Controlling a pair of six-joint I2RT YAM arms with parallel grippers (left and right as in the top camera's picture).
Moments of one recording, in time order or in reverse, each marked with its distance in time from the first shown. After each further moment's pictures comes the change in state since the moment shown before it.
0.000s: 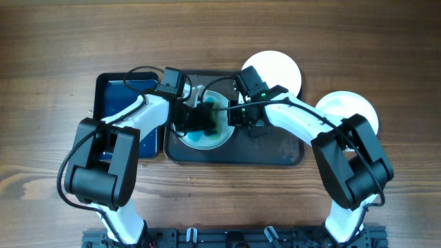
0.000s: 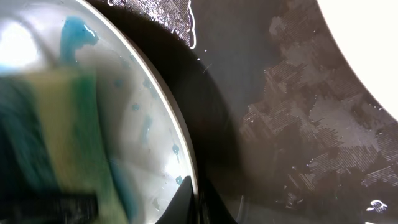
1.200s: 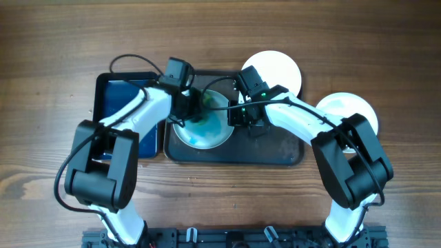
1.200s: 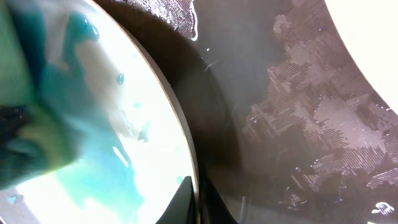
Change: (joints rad) left arm -0.011 -0.009 0.119 -0.142 -0.466 -0.231; right arm -0.003 0.004 0.000 0.002 -0.011 -0.001
